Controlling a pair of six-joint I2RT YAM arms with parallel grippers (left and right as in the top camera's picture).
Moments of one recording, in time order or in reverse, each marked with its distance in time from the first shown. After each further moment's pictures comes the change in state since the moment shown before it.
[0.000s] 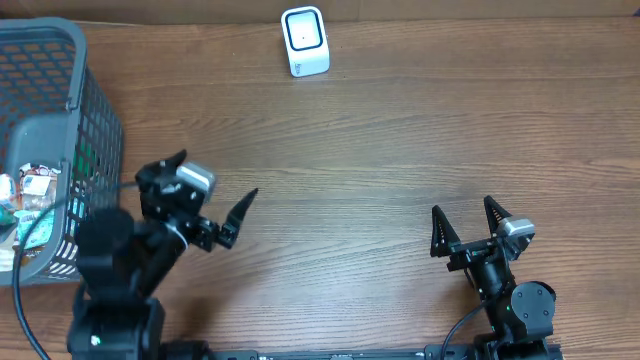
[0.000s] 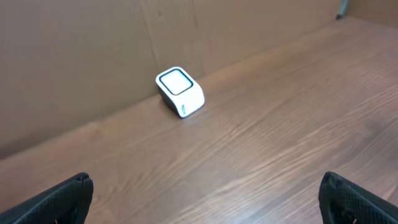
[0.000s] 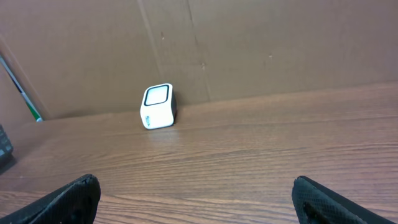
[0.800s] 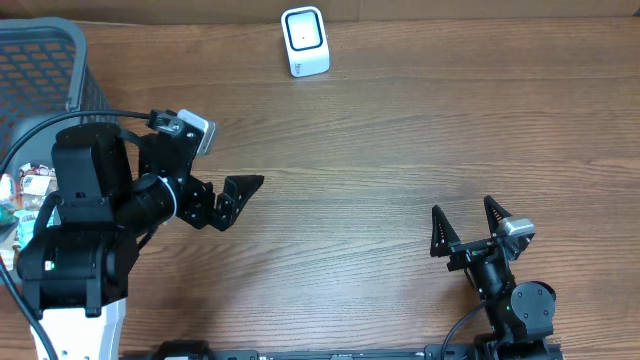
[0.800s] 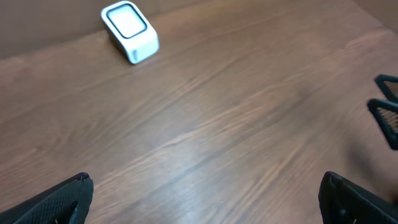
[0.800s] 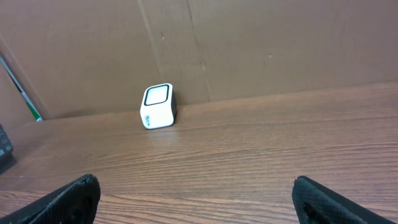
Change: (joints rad) left arm 0.000 0.391 0.540 -0.568 0.109 -0.008; right arm 0.000 0.001 0.000 0.000 0.000 0.000
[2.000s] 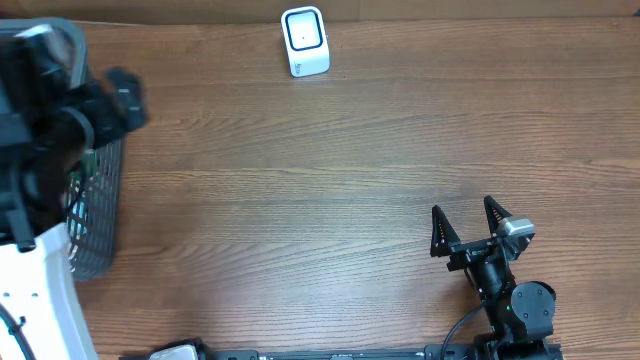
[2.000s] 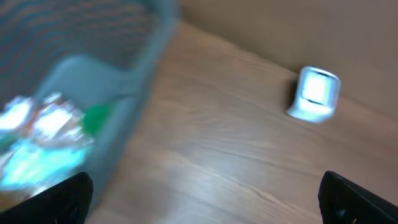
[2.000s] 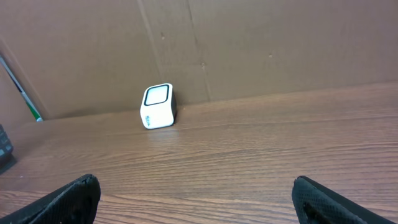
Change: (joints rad) left arm 0.217 0.325 0.599 -0.275 -0.542 -0.557; right arm 0.000 0.000 0.000 0.000 0.000 0.000
